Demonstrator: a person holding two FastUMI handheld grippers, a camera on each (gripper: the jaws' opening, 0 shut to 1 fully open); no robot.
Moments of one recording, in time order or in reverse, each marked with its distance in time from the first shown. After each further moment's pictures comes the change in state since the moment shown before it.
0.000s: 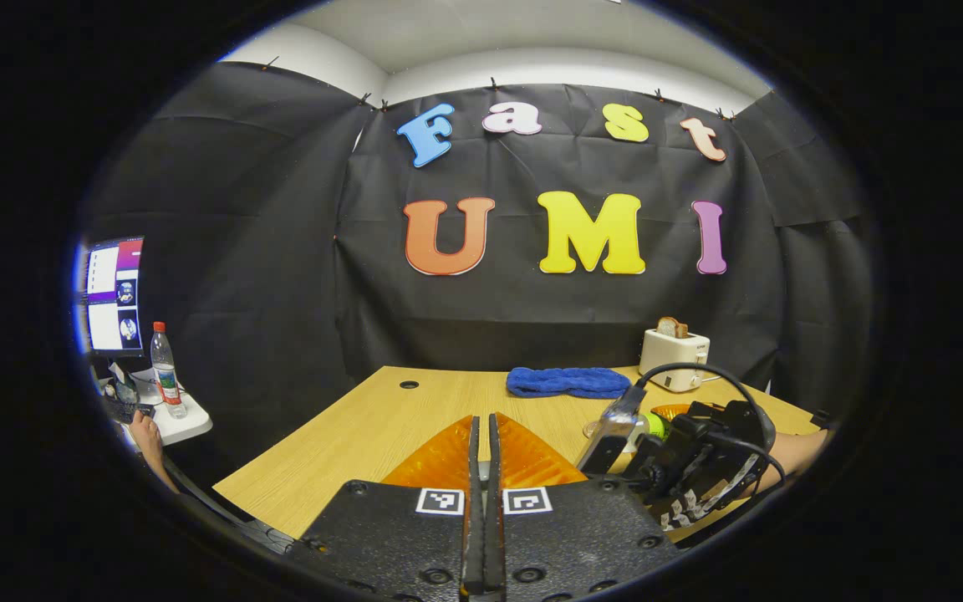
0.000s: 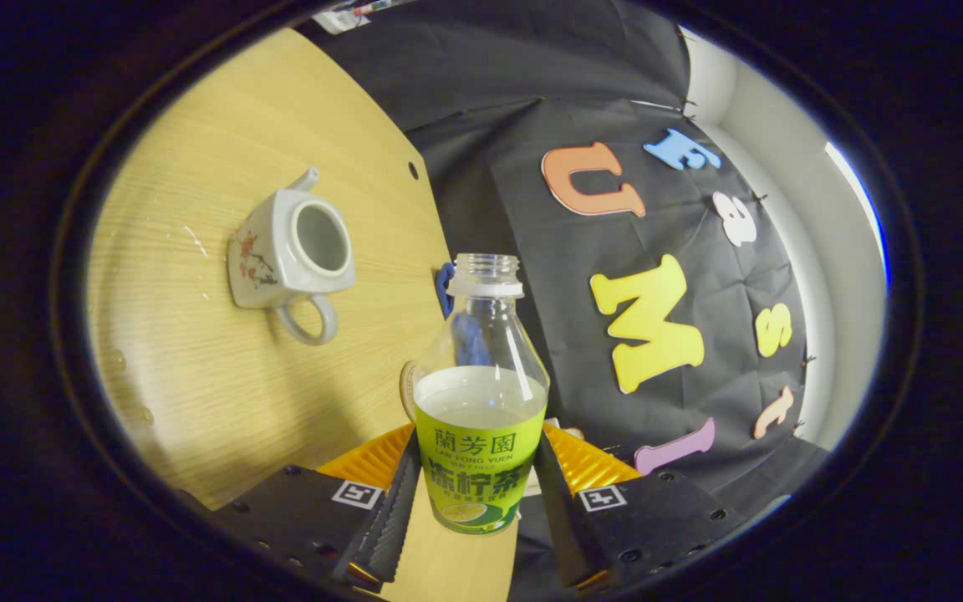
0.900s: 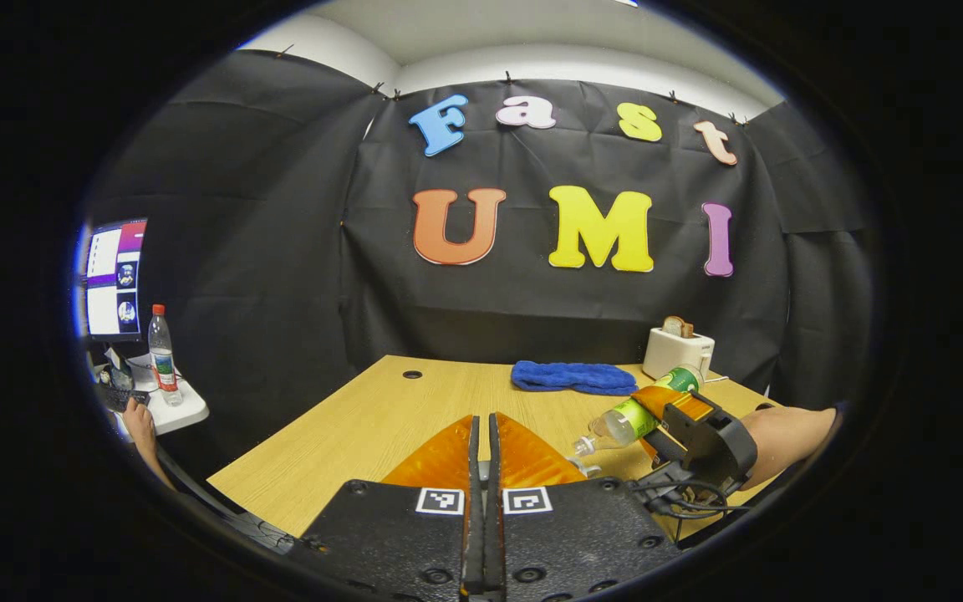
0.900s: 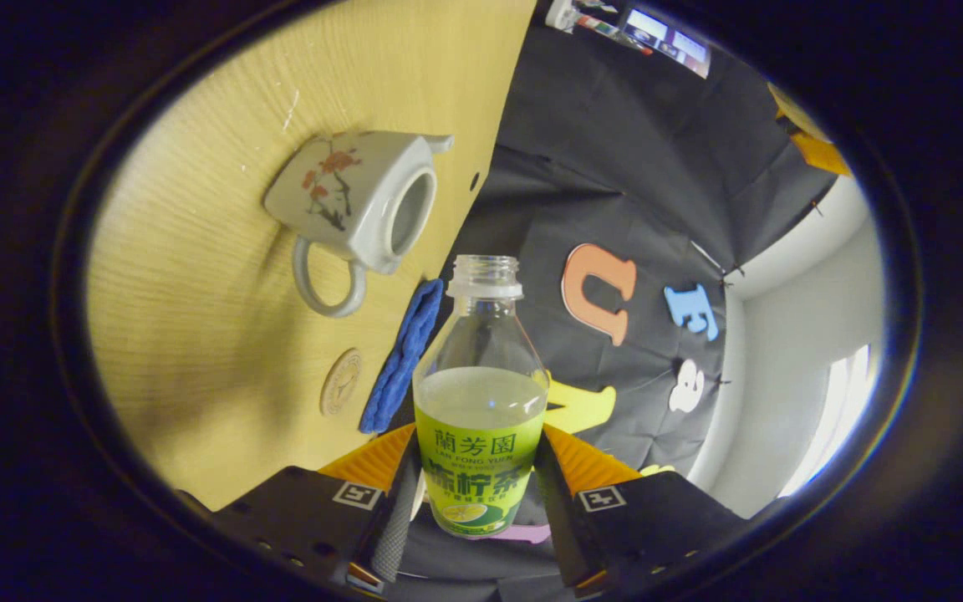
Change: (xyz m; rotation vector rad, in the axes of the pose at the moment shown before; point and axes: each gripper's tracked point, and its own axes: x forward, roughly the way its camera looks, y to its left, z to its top) left arm 0.004 0.015 -0.011 -0.042 0.030 0.002; right arm -0.011 -0.021 0.044 -0.624 -0.167 -0.250
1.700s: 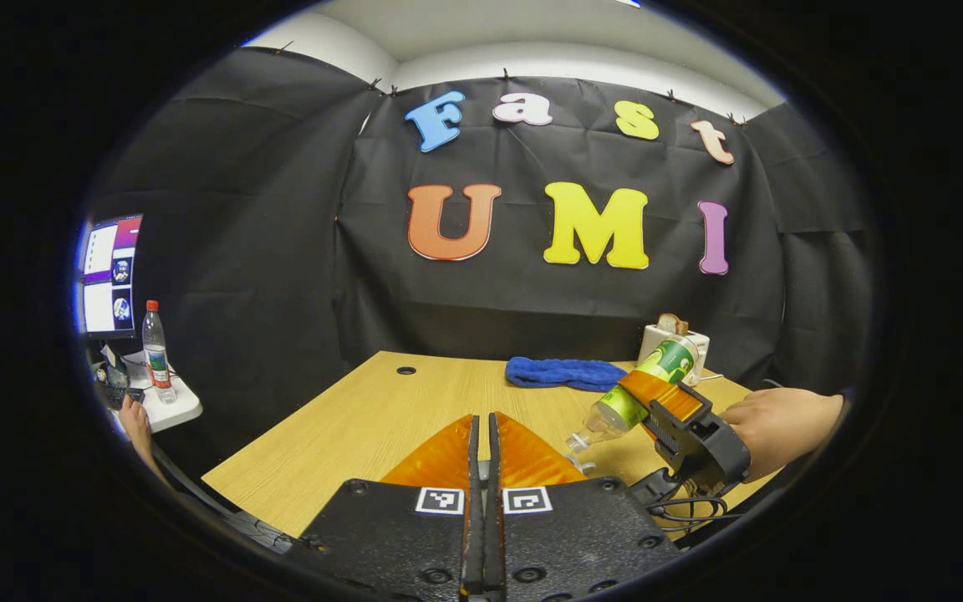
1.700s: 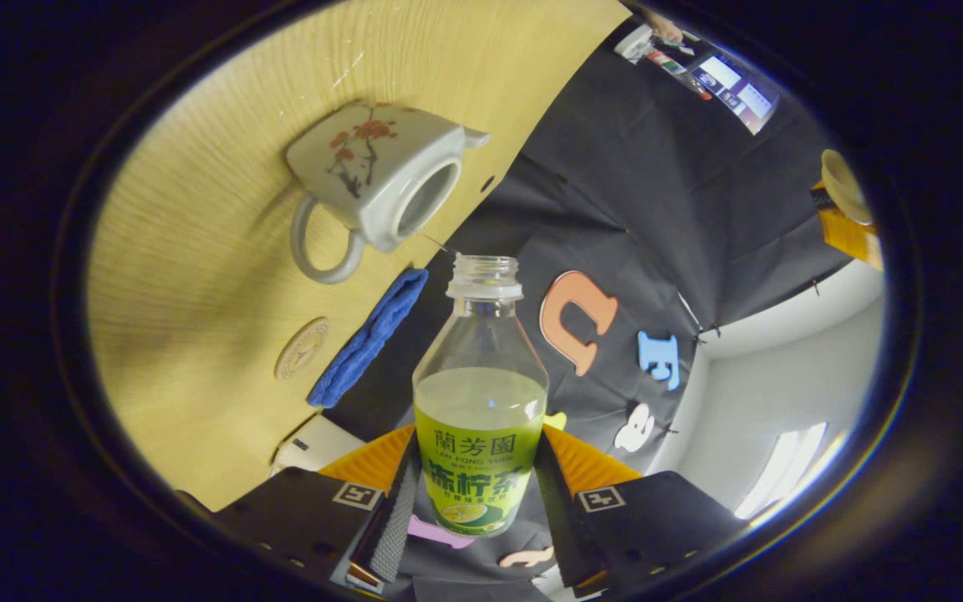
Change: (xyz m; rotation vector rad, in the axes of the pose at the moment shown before) left arm 0.002 -0.003 -0.004 -0.004 0.012 -0.022; right arm 0.004 -0.019 0.000 -0.224 -0.021 -0.108
